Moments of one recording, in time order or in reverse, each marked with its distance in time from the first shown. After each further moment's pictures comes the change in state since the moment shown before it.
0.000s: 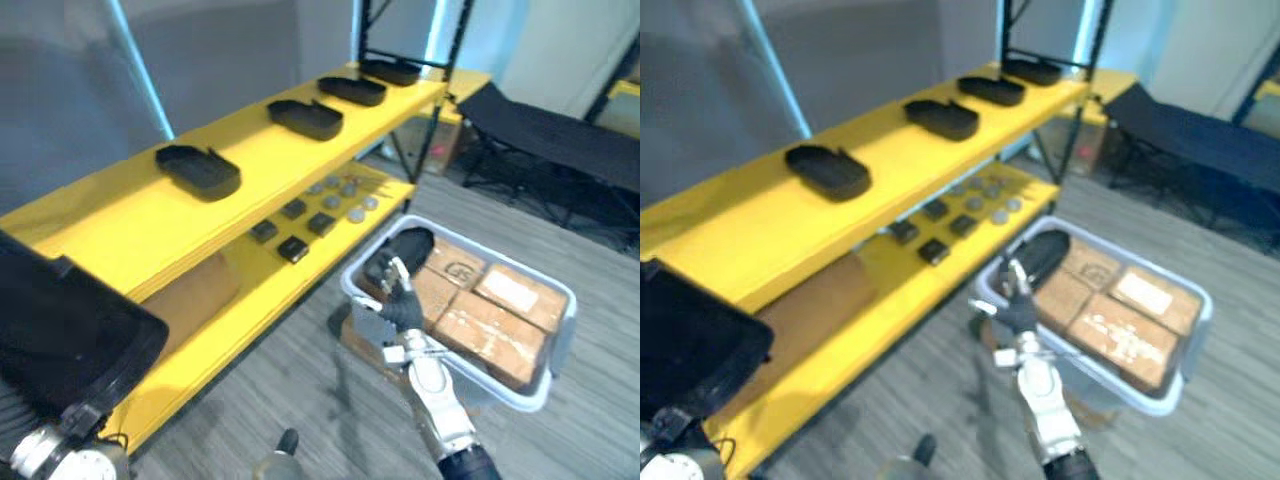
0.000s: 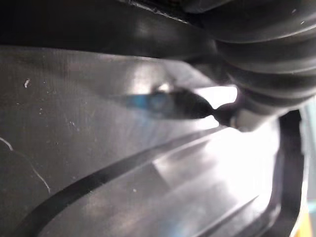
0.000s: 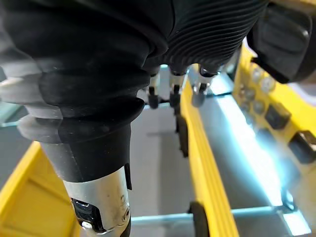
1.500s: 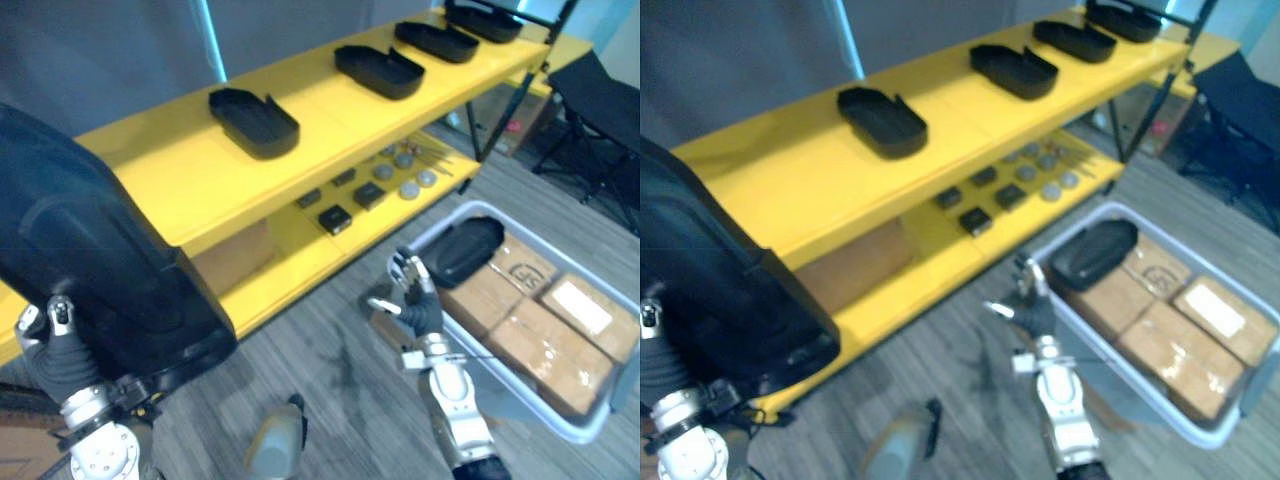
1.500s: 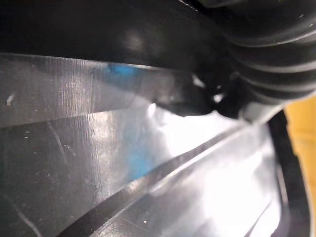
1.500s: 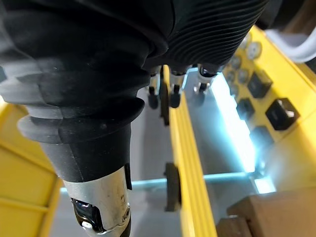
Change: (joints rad) left arm -0.064 0.135 -0.181 0.015 0.021 0.011 -0.227; right arm 0.064 -0.013 -0.086 -0.064 -0.030 -0.075 0.130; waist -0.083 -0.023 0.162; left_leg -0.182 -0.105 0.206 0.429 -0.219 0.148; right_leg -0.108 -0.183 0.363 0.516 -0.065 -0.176
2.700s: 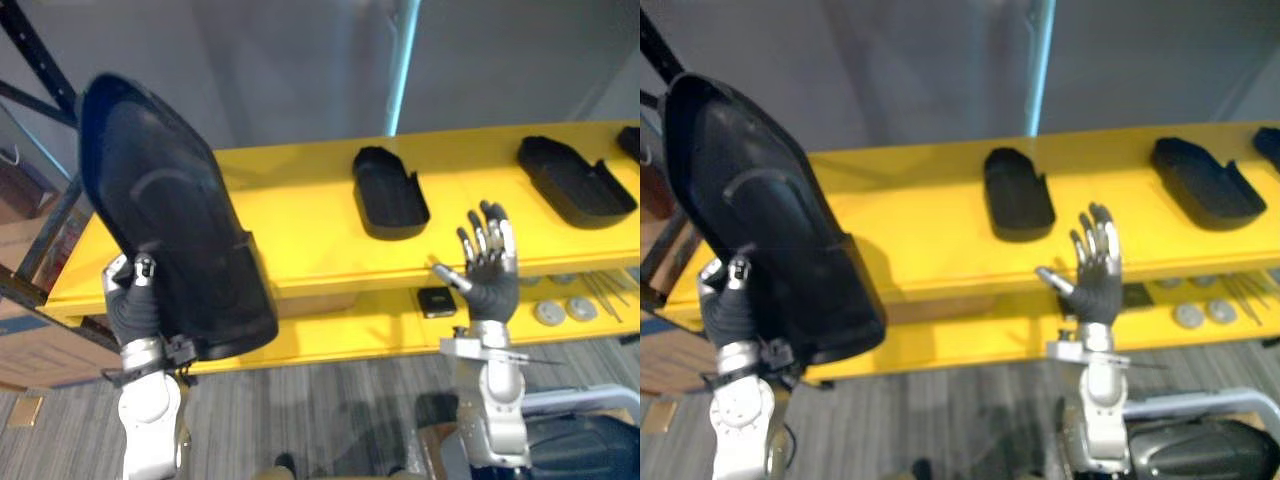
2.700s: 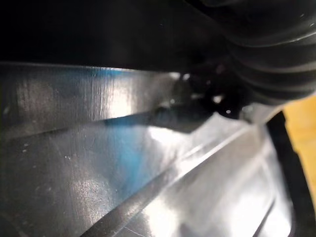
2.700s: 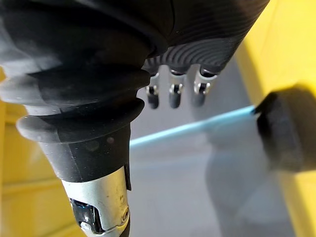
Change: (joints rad) left arm -0.215 0.111 -0.164 0.073 0.188 0.183 -0.086; right arm 0.088 0.029 -0.188 -0.309 0.125 -0.008 0.028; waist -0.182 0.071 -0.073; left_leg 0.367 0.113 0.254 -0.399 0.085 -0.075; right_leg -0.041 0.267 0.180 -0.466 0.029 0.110
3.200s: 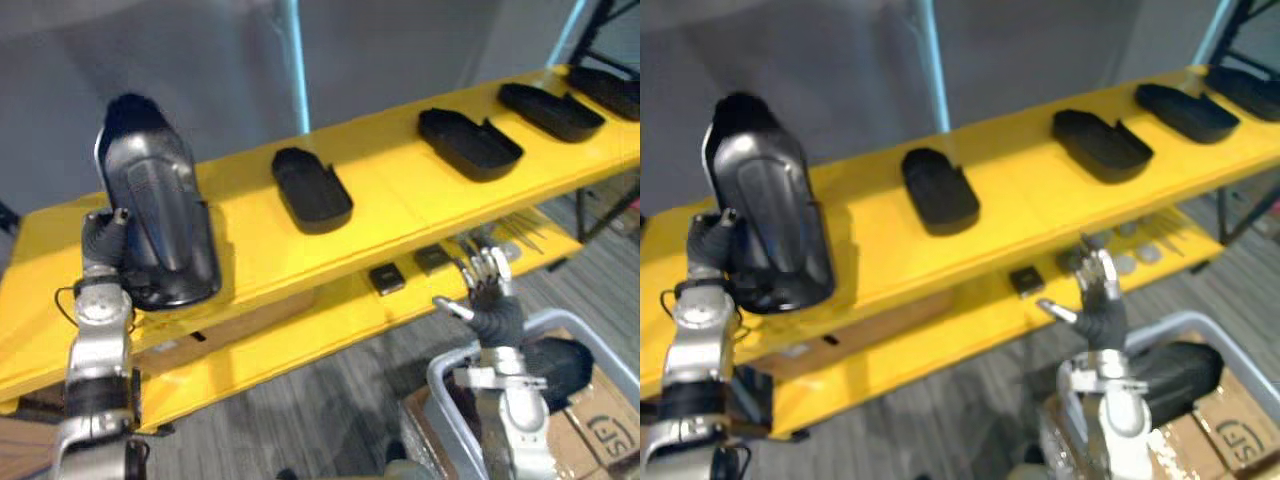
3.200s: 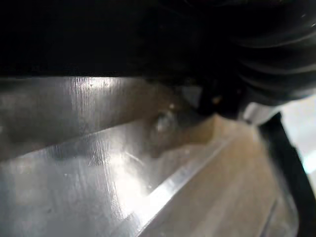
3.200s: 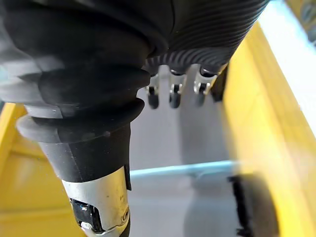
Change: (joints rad) left arm -0.636 0.463 0.057 0.965 -0.055 0.287 -0.021; right arm 0.166 -0.070 -0.009 -0.081 0.002 0.106 0.125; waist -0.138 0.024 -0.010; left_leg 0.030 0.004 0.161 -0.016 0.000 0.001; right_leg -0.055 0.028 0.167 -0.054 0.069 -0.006
